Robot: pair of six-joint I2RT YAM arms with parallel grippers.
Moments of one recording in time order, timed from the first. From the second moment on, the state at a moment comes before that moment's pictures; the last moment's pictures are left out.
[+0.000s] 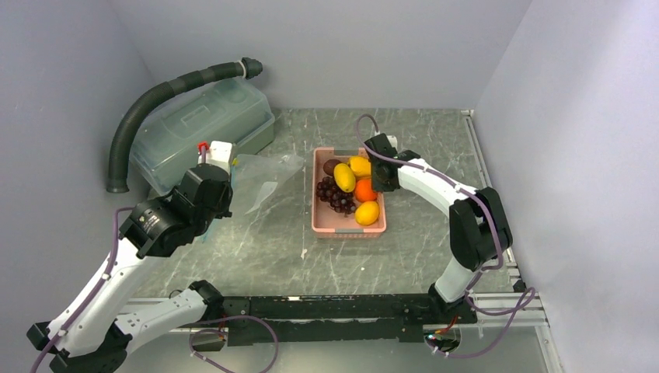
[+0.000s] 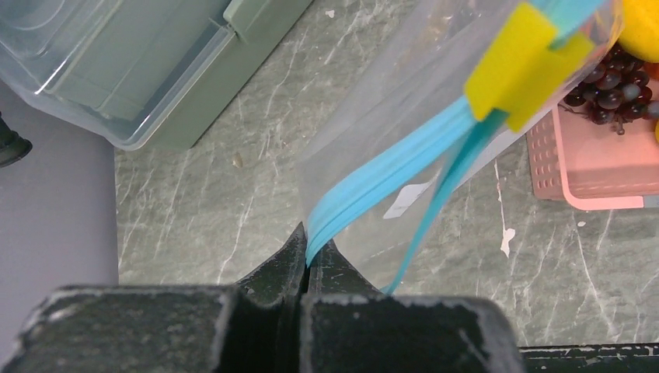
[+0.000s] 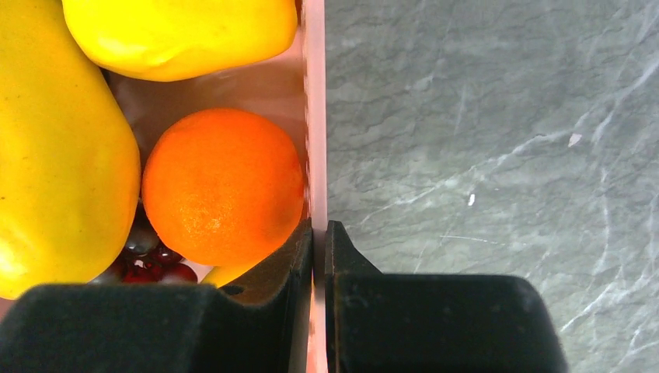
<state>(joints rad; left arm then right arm) -0.69 0.89 1.28 -1.12 -0.55 -0.31 0.48 1.68 1.20 -0.61 0.31 0.42</state>
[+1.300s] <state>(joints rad) -0.69 0.70 1.06 -0.96 -0.58 -0.30 0.83 1.77 1.48 -0.66 0.25 0.61</state>
